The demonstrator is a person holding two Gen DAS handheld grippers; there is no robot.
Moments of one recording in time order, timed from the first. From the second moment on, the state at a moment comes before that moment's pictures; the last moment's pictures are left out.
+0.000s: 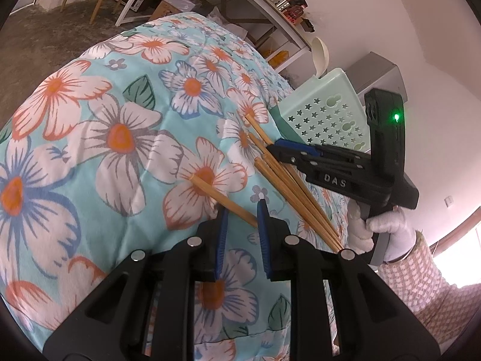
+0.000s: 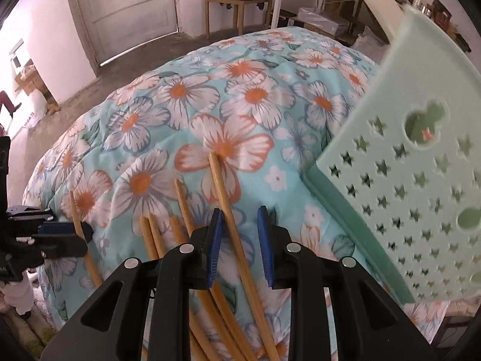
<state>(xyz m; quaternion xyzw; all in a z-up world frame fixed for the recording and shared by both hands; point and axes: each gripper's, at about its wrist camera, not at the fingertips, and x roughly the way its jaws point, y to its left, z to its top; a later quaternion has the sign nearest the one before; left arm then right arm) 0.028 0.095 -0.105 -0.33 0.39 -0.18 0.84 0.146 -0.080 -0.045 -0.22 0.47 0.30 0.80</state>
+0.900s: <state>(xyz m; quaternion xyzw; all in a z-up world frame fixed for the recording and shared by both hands) 0.024 0.090 -0.089 -0.33 0.38 -0.15 0.85 0.083 -0.162 0.114 -0.07 0.25 0.26 0.93</state>
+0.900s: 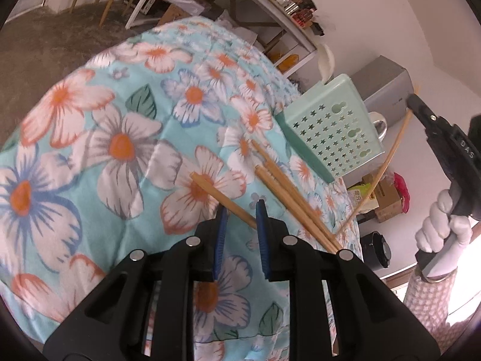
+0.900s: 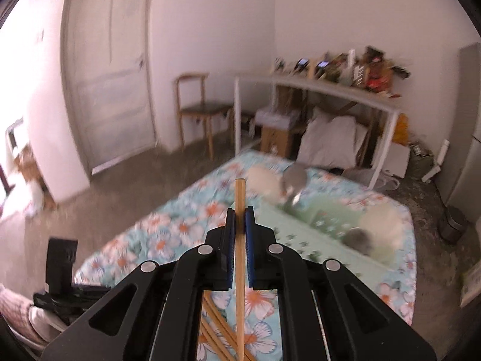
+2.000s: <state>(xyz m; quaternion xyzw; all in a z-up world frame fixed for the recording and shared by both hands) 0.077 0.030 0.191 -0.13 0.06 -0.23 0.96 0.015 -0.319 0.145 0.13 0.10 0.20 0.97</state>
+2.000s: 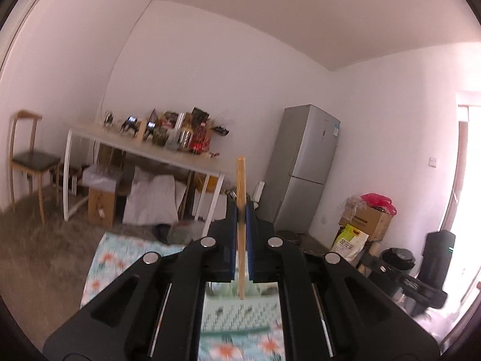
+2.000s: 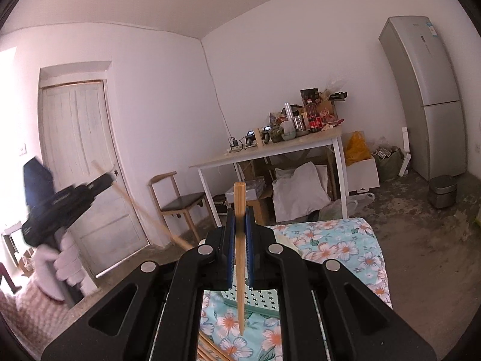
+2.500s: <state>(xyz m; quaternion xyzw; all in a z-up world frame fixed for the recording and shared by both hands) 0.177 -0.062 0.148 -0.07 0.16 -0.23 0.96 0.017 -0.340 0.144 0.15 0.08 0.22 0.96</state>
